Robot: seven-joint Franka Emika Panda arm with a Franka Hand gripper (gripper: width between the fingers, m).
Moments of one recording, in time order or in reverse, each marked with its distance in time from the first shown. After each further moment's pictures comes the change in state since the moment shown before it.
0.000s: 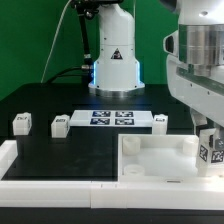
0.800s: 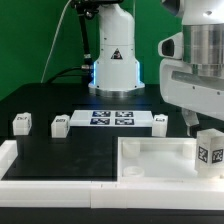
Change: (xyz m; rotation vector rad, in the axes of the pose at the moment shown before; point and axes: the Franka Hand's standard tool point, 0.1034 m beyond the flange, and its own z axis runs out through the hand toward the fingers) arm -0.009 -0.005 0.002 0.035 0.023 -0.532
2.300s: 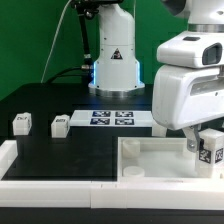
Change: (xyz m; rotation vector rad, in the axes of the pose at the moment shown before) arm 0.006 0.005 0.001 -0.079 0.013 -1.450
